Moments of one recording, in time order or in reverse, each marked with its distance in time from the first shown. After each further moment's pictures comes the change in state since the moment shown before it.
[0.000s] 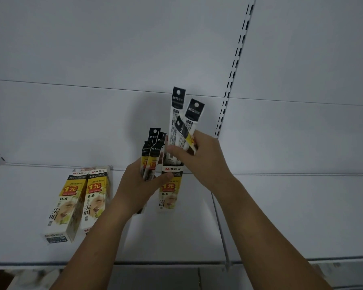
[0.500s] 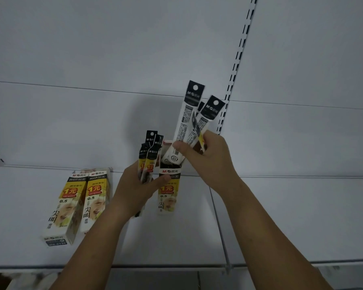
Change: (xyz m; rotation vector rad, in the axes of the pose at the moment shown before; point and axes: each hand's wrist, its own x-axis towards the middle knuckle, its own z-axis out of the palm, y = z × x) left_hand -0.001 0.001 -0.004 -0.021 0.012 -0.042; right_hand -0.001 -0.005 -0.010 0.157 0.022 0.009
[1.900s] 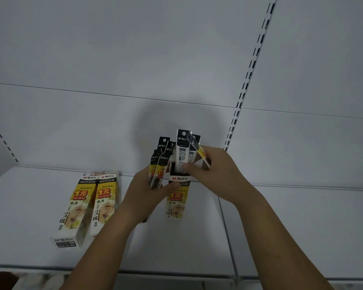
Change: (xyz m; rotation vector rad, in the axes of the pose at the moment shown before) left_hand -0.002 0.008 -0.002 0.026 -0.025 0.029; right_hand -0.001 -0.001 -0.003 -0.228 -0.209 0.073
